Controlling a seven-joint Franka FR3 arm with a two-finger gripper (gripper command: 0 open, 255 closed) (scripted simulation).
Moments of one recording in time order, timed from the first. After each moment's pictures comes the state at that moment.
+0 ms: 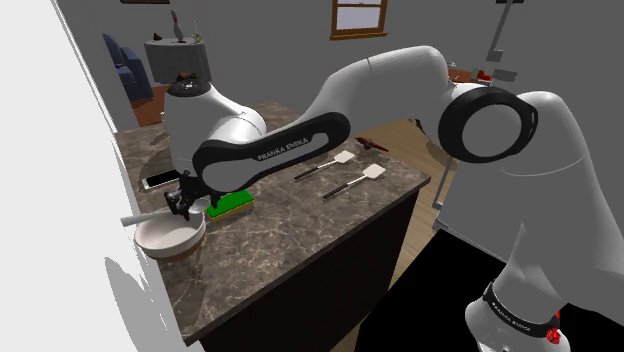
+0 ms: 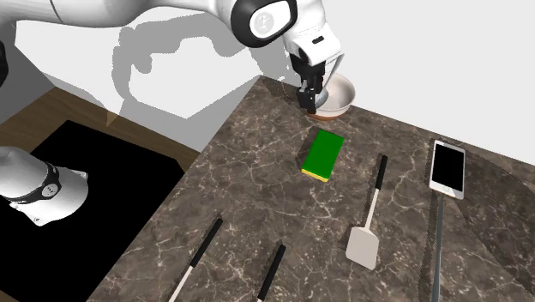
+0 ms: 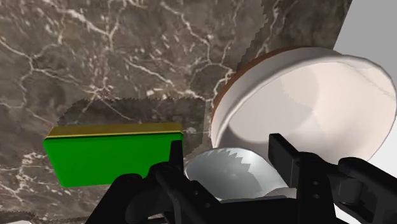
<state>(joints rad) 0.38 0.64 0.33 -1.31 -0.38 2.17 0.81</state>
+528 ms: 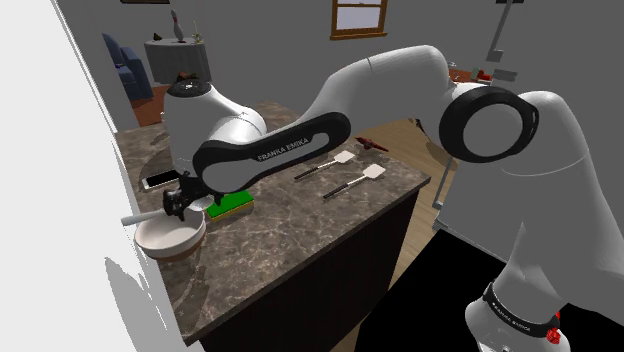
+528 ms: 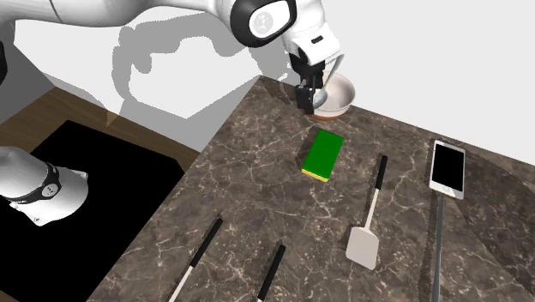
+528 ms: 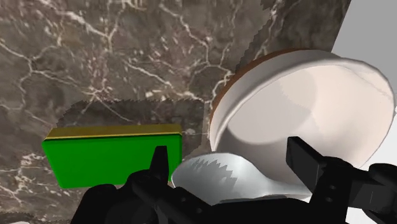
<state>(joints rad) 0.38 0.63 0.34 -1.32 -0.38 2.17 0.81</state>
